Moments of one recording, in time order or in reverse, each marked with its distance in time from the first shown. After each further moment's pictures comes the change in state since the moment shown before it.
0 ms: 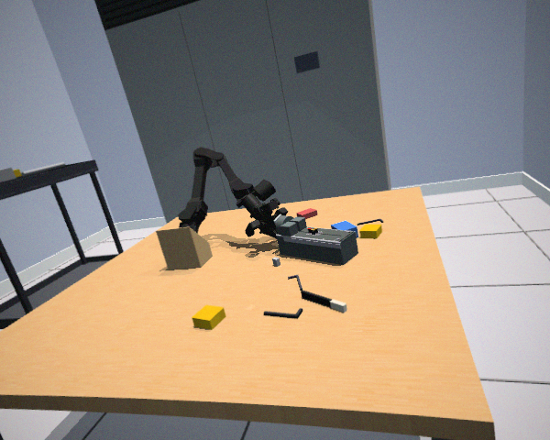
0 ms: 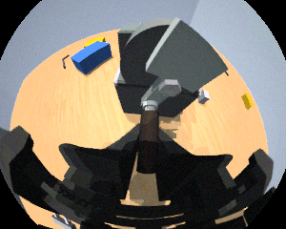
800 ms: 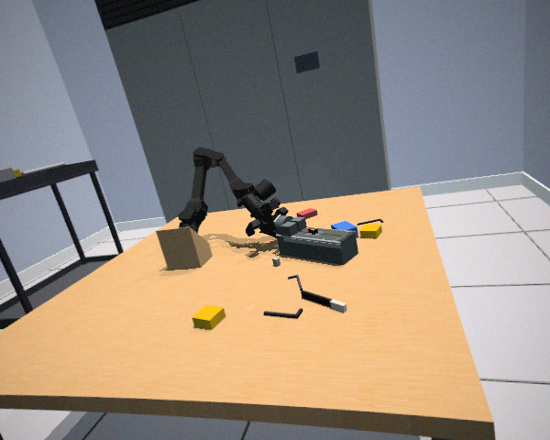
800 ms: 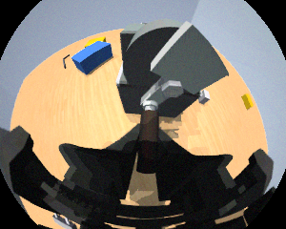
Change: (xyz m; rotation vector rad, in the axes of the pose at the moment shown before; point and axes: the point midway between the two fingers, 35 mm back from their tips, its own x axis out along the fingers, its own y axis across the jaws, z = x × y) arm -0.001 0.002 0.000 -0.001 0.001 0.000
